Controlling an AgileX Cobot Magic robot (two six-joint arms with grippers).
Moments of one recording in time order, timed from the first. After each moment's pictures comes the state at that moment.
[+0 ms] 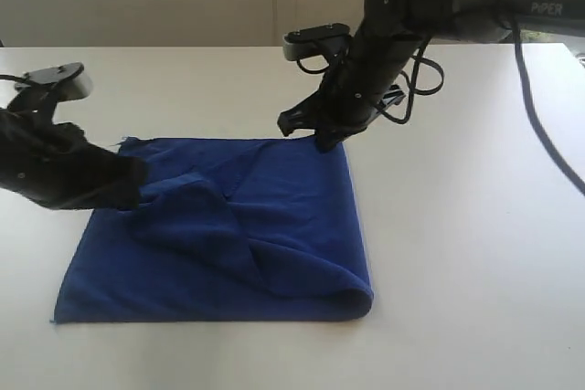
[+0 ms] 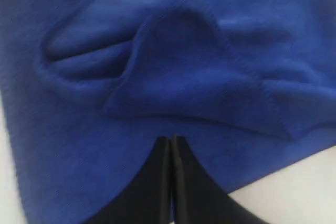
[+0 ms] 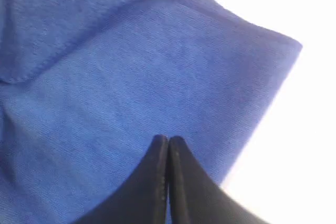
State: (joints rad) left arm -0.27 1.41 -0.77 -0.67 0.59 0.47; right arm 0.31 2.07 -1.60 0.24 0.85 -0.21
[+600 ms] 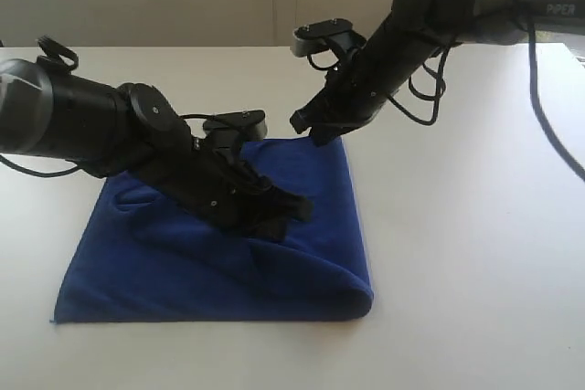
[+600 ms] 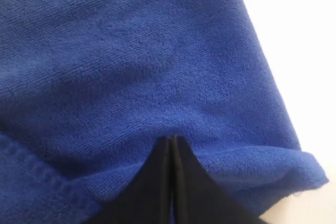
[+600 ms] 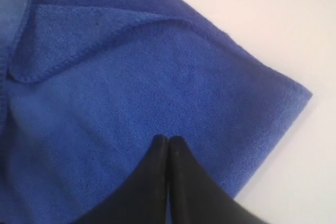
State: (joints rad) left arm -0.66 1.84 -1.04 -0.86 0.44 0.46; right arm 0.23 2.11 -1.60 0.47 0.81 -0.59
